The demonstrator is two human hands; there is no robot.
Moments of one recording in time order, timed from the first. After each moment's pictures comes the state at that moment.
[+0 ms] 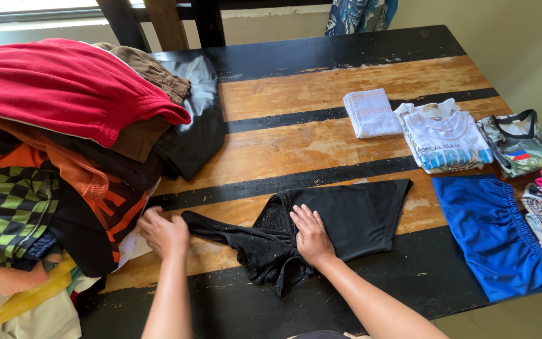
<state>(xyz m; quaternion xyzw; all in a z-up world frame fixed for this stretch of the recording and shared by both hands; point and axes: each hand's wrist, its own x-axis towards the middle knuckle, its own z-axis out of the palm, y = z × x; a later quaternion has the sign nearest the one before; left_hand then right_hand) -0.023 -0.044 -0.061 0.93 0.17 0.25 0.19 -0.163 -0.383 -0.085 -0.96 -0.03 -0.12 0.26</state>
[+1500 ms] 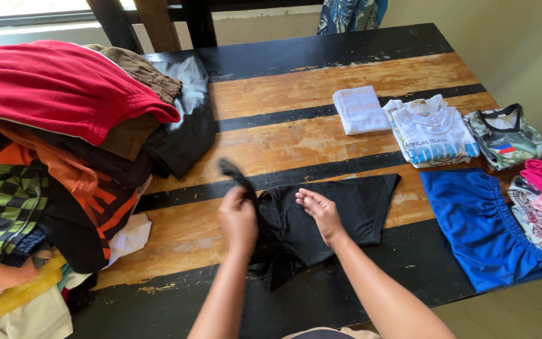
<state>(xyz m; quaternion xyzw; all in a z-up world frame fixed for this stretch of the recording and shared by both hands) -0.081 -0.217 -0.030 0.75 0.01 0.11 0.65 -0.144 -0.439 -0.060 -0.62 0.16 -0.03 0.77</state>
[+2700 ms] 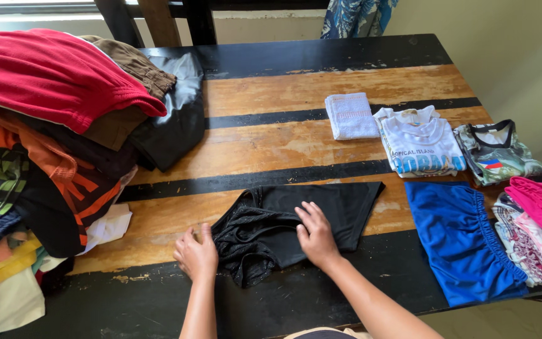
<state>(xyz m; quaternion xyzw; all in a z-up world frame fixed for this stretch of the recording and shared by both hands) -0.147 -0.176 -0.058 0.90 0.27 0.03 0.34 -0.204 -0.466 -0.043 -0.93 -0.01 -0.16 0.33</state>
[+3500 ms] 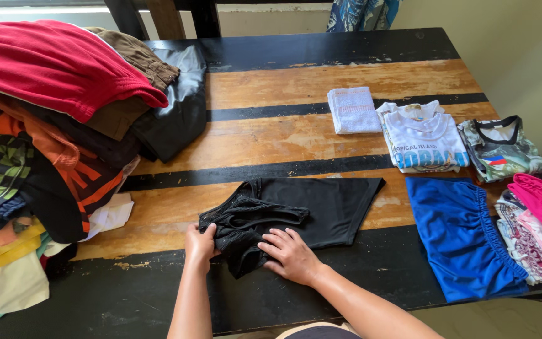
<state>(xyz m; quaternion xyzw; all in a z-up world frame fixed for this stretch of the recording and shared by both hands) -0.142 -0.175 -0.034 0.71 0.31 -0.14 0.62 -0.239 -0.424 -0.028 -0.93 -0.29 -0.05 0.24</state>
